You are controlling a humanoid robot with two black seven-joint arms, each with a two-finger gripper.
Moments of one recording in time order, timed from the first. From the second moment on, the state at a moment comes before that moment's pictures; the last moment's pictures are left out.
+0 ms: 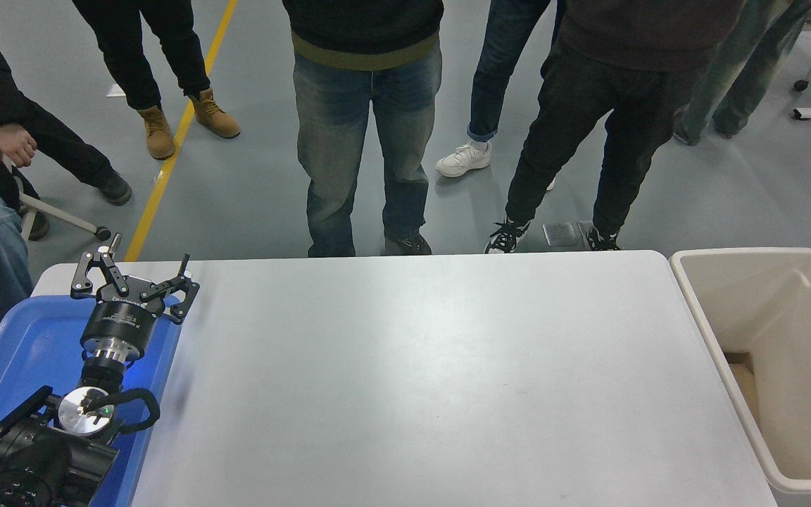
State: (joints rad) left arm -0.53 0.19 -1.22 -0.31 -0.11 -0.79 -0.17; right arm 0.62 -0.51 -0.39 0.16 -0.20 -0.07 -0.02
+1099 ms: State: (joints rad) left arm -0.53 0.19 -1.22 -0.31 -0.11 -0.79 -0.17; right arm 0.62 -0.49 -0.38 0.16 -0.19 -0.07 -0.04
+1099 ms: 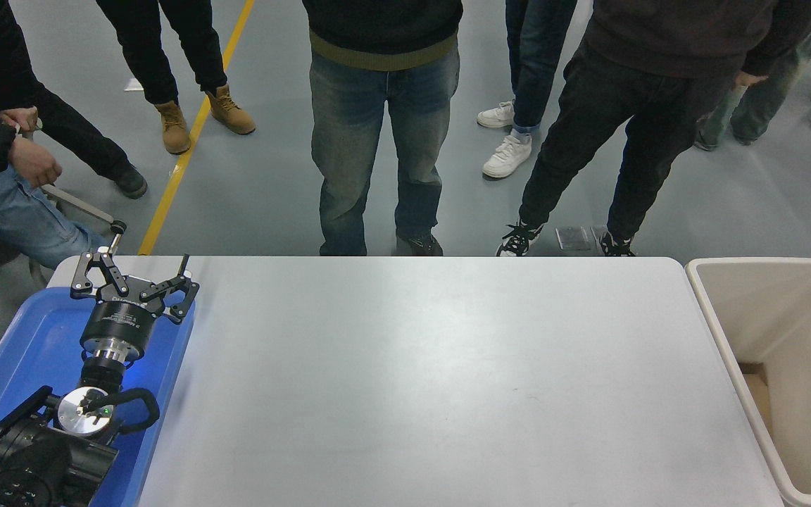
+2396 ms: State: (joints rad) left arm -0.53 0.19 -1.22 -0.31 -0.10 -0.79 -0.16; right arm 1.54 -0.63 -1.03 1.02 -0.34 0.28 -0.04
